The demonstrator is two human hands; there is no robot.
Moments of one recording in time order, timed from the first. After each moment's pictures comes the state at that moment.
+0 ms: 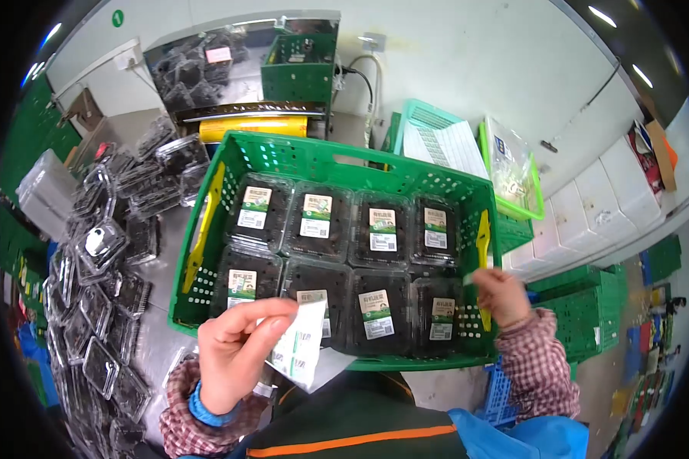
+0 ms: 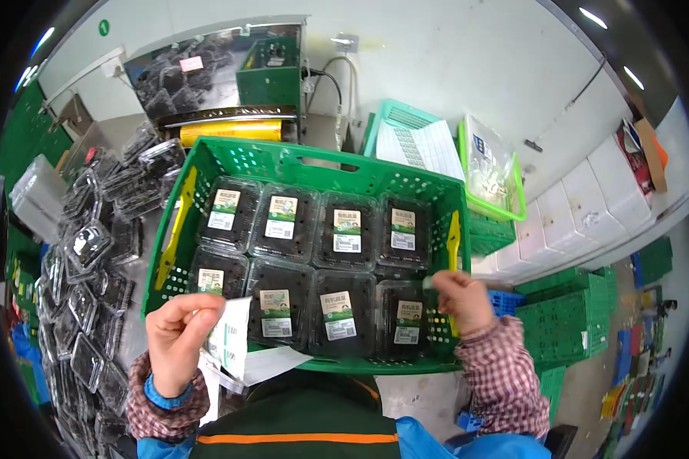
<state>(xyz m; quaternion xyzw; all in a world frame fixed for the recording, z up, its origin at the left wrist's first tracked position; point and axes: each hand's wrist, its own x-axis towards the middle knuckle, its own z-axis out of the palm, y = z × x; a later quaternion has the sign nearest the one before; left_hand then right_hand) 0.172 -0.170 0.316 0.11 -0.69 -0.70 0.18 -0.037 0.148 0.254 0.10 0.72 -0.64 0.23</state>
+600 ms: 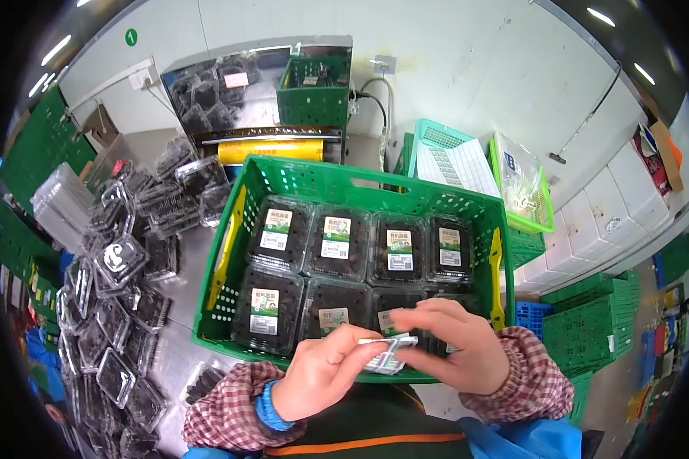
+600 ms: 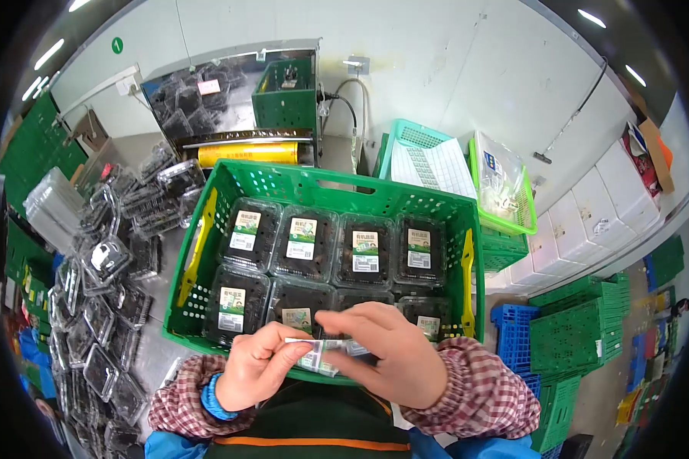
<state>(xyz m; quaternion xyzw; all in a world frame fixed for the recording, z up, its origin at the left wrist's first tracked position) 0.149 -0.142 0.311 0.01 -0.77 -0.63 0.08 0.046 0.030 0.354 -0.47 0.76 -0.43 0.09</state>
